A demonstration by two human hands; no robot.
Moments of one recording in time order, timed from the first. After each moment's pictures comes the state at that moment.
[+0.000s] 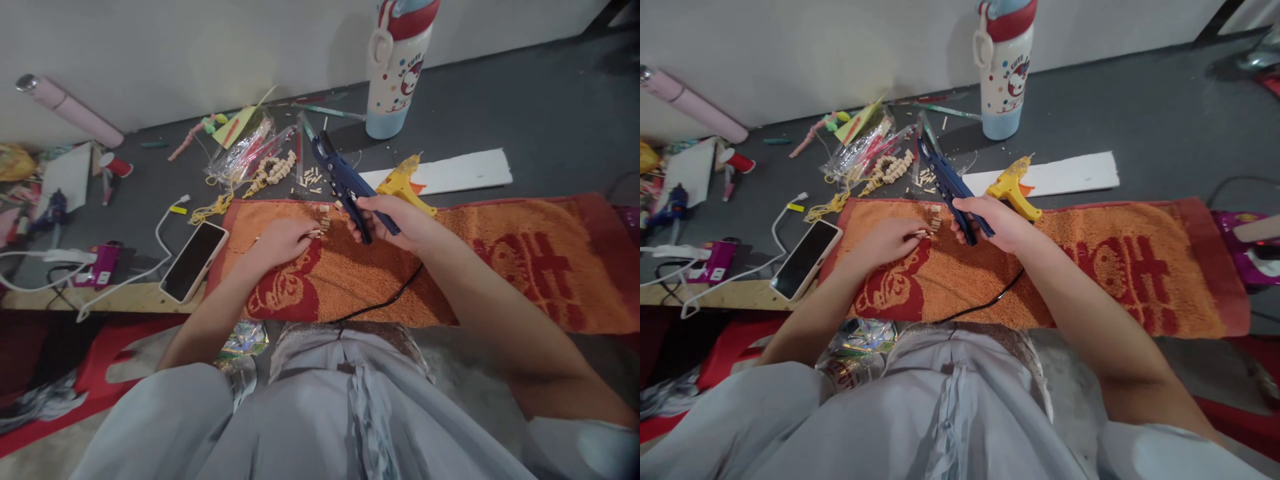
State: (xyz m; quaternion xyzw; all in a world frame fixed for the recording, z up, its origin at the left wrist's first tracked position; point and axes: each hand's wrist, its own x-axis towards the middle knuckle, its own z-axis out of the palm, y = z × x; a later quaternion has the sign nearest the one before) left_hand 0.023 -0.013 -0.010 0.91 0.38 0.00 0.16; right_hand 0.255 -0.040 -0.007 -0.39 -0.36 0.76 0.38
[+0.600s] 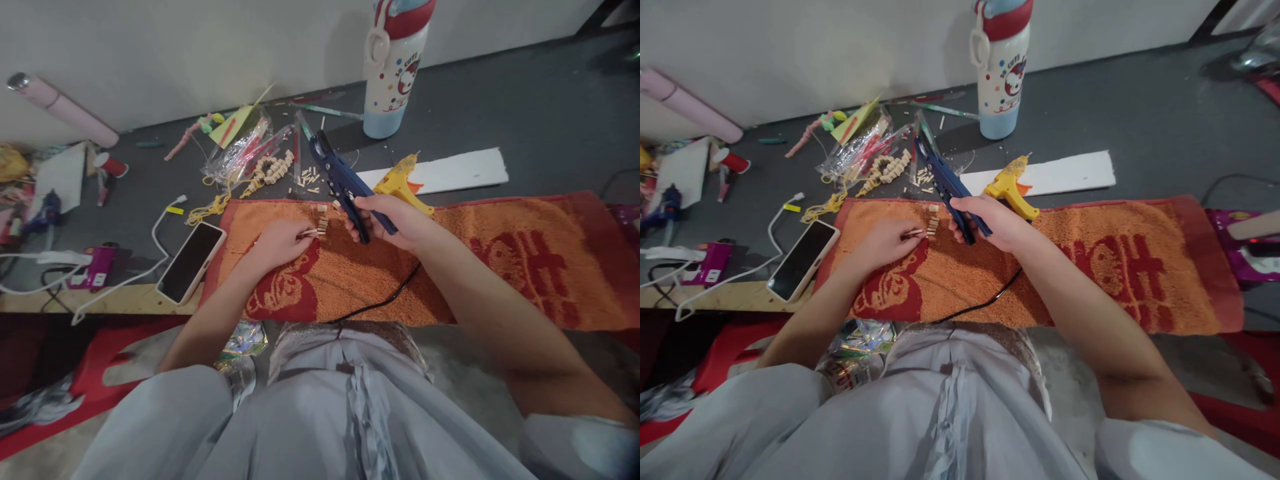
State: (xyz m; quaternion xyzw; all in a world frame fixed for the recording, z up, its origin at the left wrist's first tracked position) left_hand 0.028 -0.018 -0.005 0.88 0.43 -0.01 0.19; right_hand 0.256 -0.040 -0.007 -0.40 -0.36 0.76 0.38
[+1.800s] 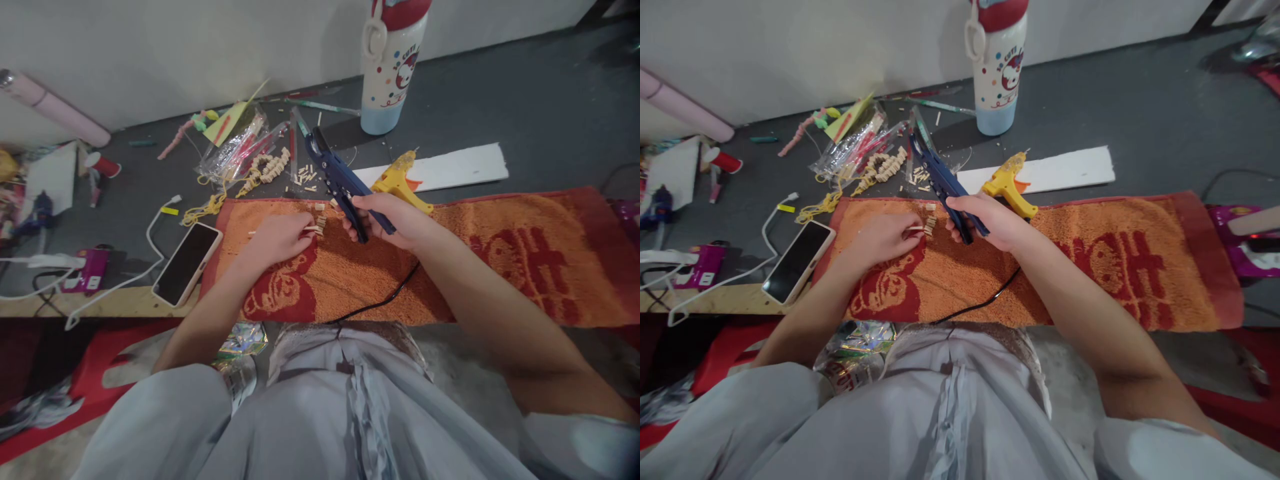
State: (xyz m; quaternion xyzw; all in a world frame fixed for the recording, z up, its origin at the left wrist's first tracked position) left_hand 0.035 -0.011 0.002 0.91 0.41 -0.06 0.08; right_hand 0.255 -0.040 -0.008 -0.40 -0.37 0.75 0.38
